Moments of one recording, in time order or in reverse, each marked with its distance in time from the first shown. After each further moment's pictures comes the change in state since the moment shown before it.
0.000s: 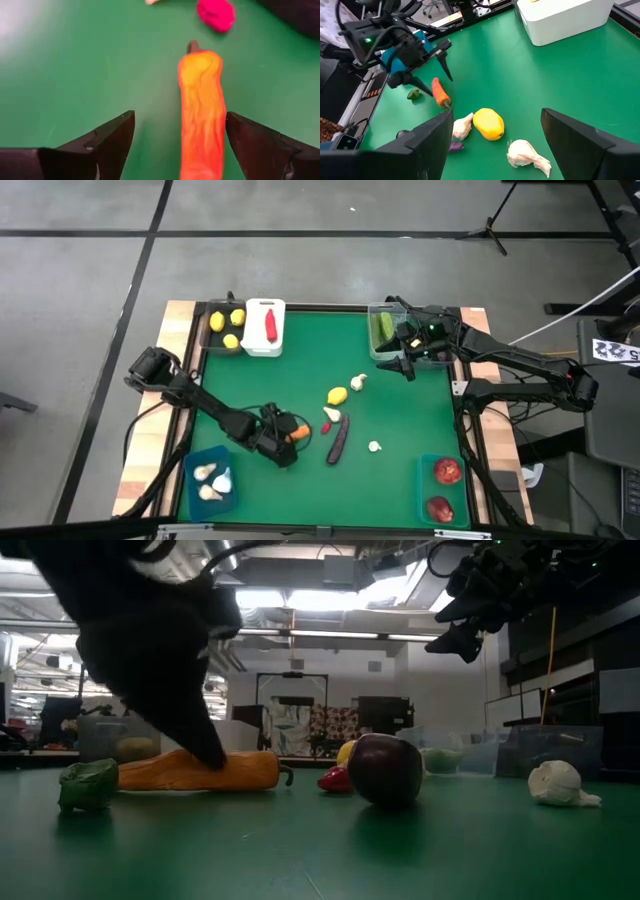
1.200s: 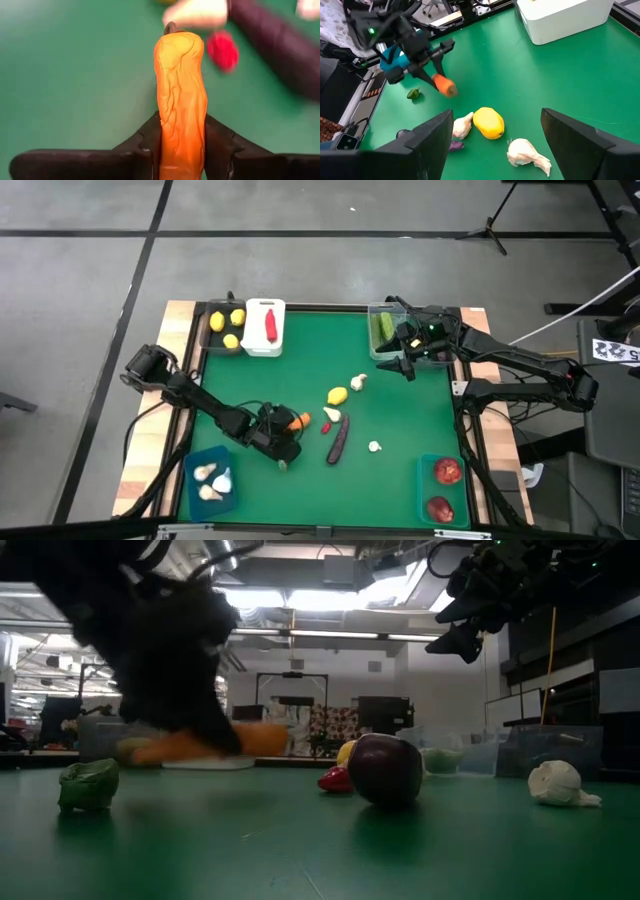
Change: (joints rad) left arm 0.016 -0.040 -0.105 0.211 -0.060 -0.193; right arm 0.000 0.000 0.000 -0.004 0.000 0.000
